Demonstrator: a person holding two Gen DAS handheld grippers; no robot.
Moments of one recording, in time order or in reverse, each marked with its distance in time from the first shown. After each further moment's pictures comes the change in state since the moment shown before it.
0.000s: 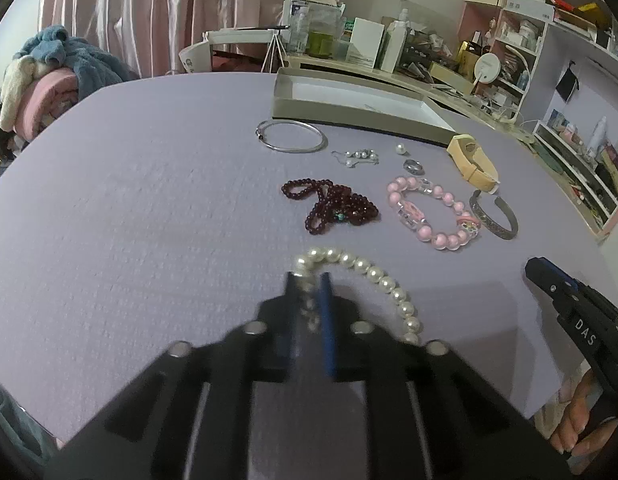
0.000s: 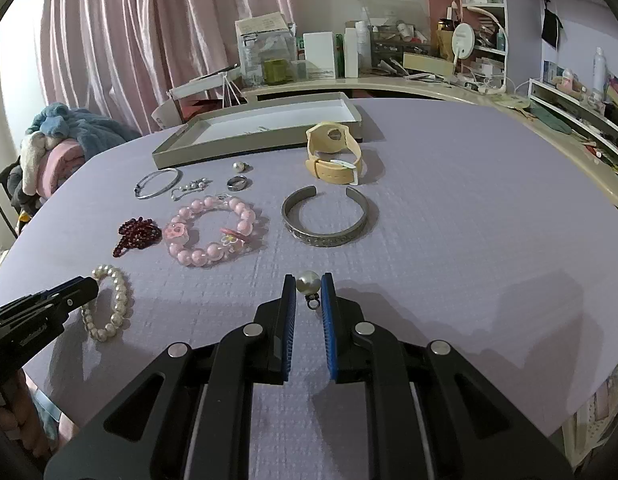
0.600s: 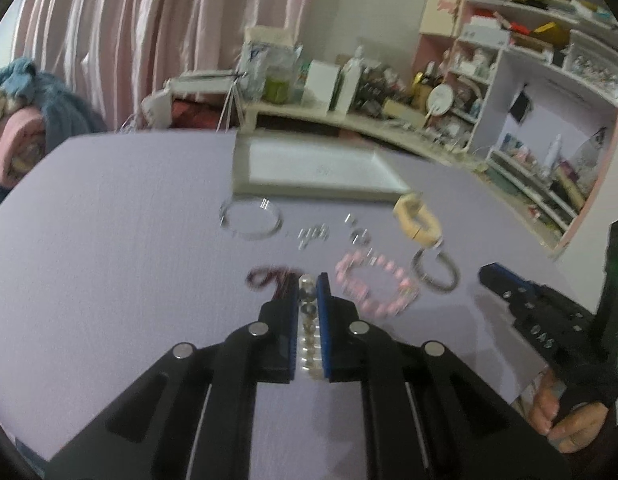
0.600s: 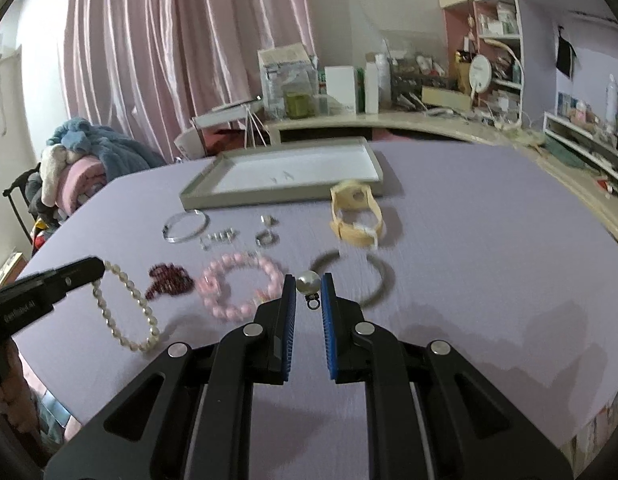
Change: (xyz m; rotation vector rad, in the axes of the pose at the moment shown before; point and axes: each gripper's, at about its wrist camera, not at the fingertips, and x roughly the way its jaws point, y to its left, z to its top) left arm -0.047 -0.007 0.054 0.068 -0.139 -0.164; right arm -0.021 0.011 0.045 -0.045 -0.120 0.077
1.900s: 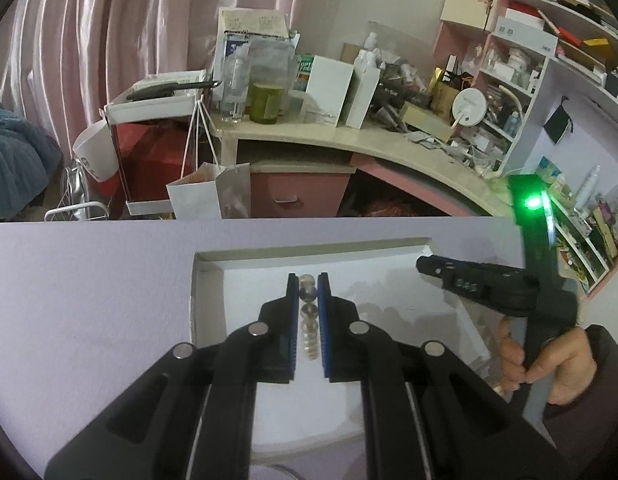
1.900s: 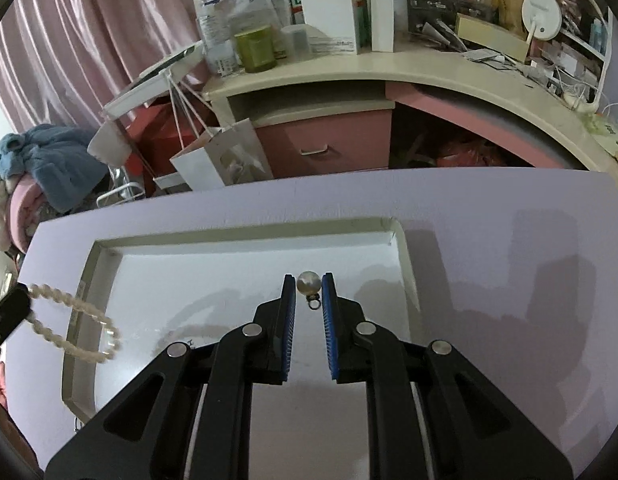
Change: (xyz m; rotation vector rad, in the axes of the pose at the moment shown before) left arm 0.226 0.041 0.206 0.010 0.102 -0.023; right arm 0.289 -0.058 0.173 0.115 0.362 0.014
